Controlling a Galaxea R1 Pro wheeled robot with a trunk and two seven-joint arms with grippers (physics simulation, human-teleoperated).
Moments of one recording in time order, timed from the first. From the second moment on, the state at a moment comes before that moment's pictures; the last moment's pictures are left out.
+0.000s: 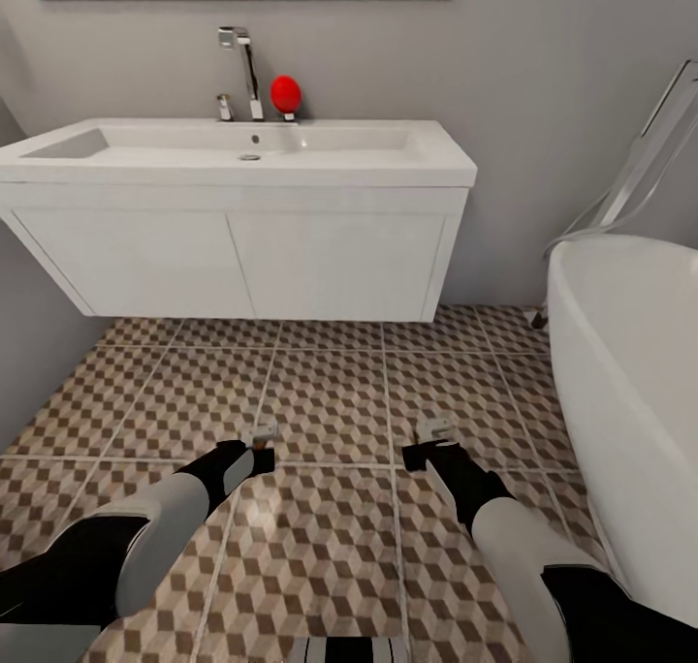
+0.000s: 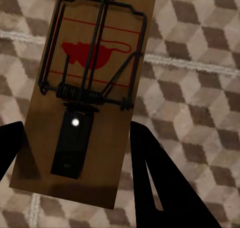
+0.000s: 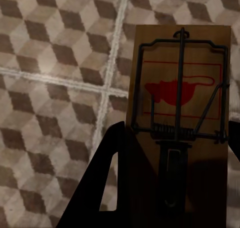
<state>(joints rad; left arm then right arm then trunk) -1.03 -0.05 0.00 -0.07 0.15 0.31 0.13 -0.89 0.13 -0.04 -0.36 0.21 0.35 -0.01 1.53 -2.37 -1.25</state>
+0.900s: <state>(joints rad) -1.03 -0.05 0.00 -0.07 0.15 0.31 0.13 -0.89 0.13 -0.04 -0.36 0.21 0.35 -0.01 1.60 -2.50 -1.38</state>
